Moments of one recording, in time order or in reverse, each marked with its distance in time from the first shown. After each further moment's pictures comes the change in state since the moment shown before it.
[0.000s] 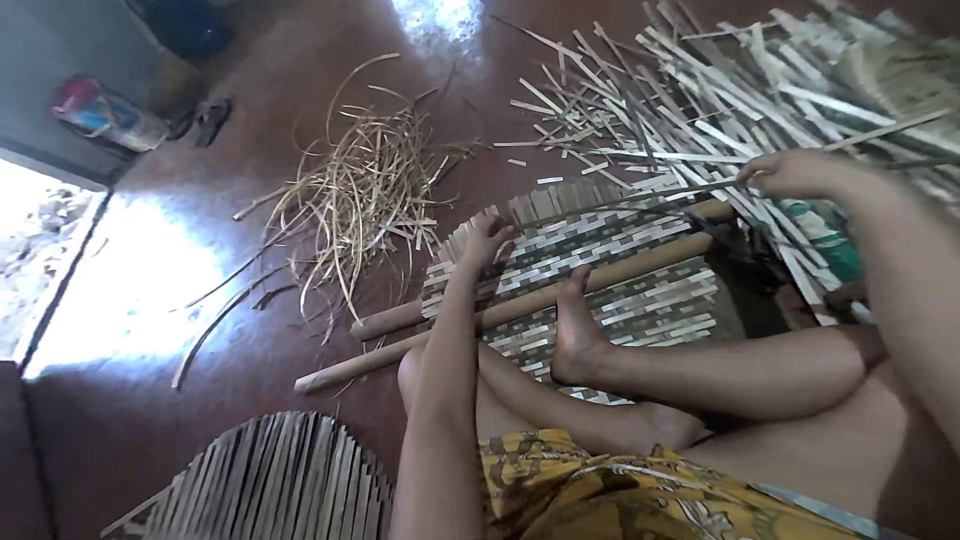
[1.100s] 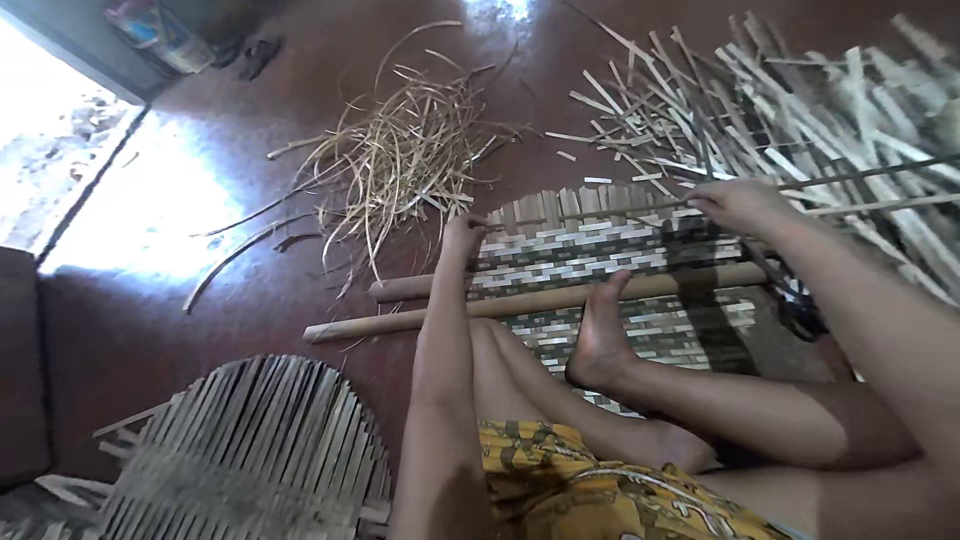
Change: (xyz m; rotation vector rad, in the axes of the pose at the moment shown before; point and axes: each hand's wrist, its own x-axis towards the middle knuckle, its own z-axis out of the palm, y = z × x) left_hand -0.051 -0.044 -0.072 0.143 0.251 -0.276; right_hand 0.005 -0.141 0.040 -0.244 0.113 -0.427
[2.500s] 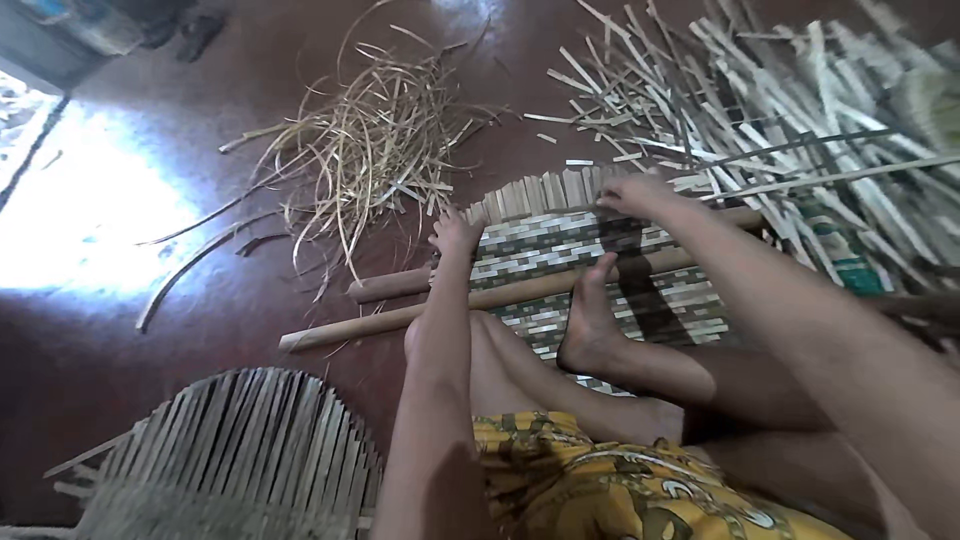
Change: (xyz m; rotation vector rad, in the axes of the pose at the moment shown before) left_hand 0.014 -0.001 0.042 0.206 0.076 -0.229; right_hand 0.056 -0.073 0.046 0.021 -0.171 -0.008
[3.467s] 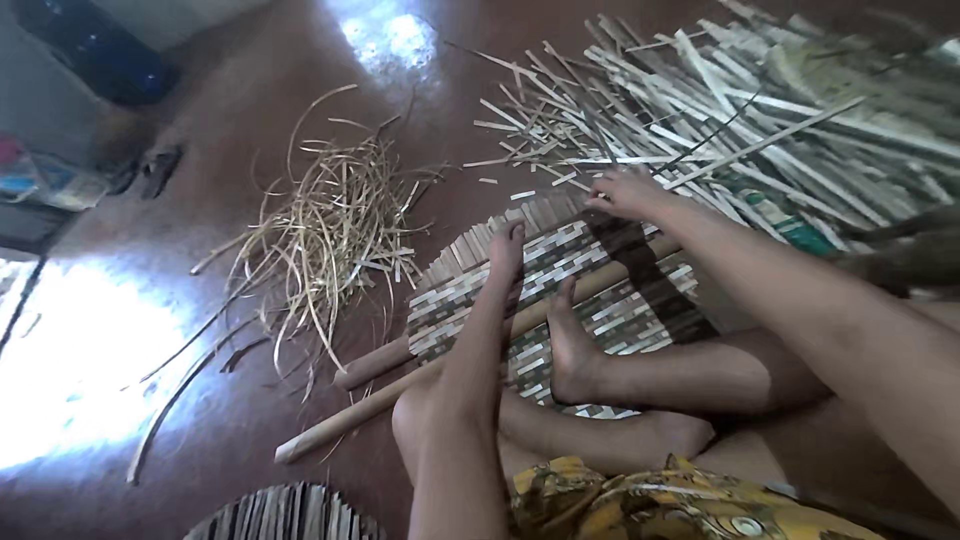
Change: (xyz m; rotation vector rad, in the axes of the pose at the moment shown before) left_hand -0.016 0.135 0.079 -0.372 -0.269 0.553; right_hand -0.039 0.085 -0.008 0.053 0.236 0.077
